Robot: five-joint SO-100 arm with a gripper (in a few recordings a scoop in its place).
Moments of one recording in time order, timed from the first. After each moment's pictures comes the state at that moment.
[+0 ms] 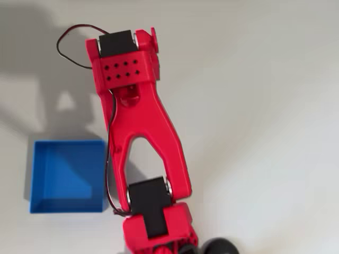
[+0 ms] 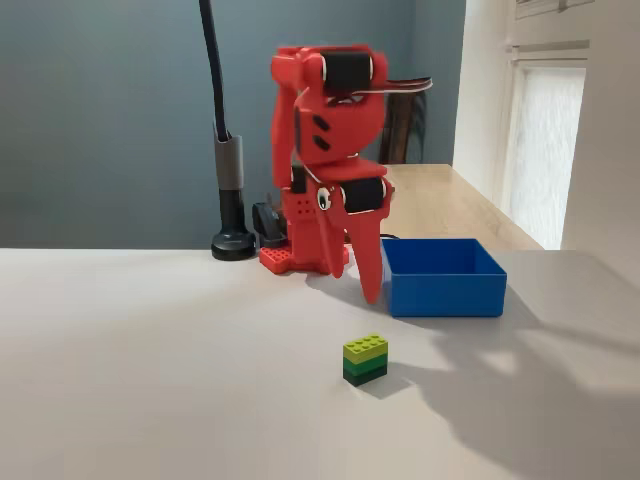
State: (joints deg) arm -11.5 82.1 80.6 86.6 -11.0
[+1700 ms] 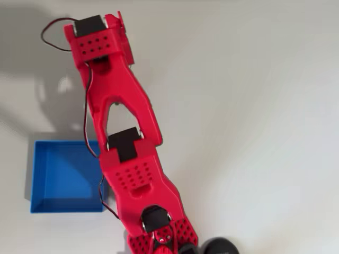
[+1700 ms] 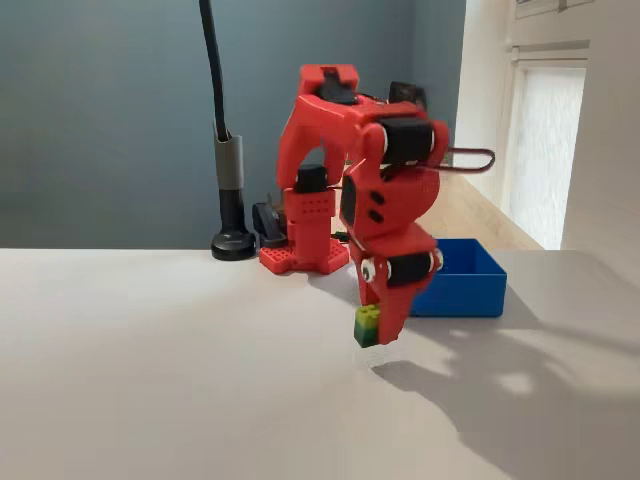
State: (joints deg) arm -17.8 59.7 57.8 92.2 -2.4
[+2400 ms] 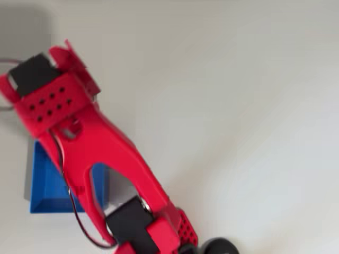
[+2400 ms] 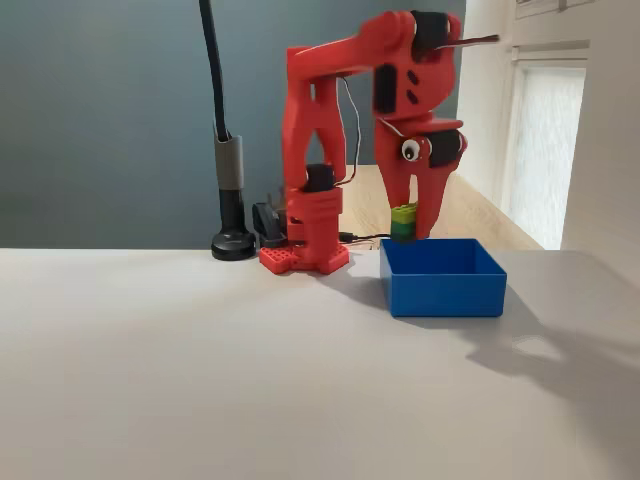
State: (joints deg) arm -34.4 95.1 80.7 96.1 -0.4
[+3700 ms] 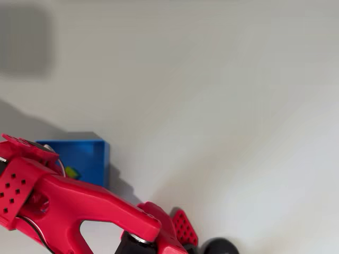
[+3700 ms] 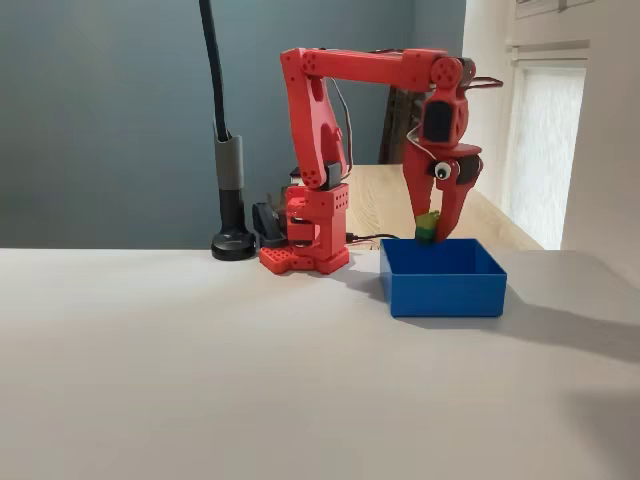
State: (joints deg) arm -59.4 104.0 104.8 83.8 19.6
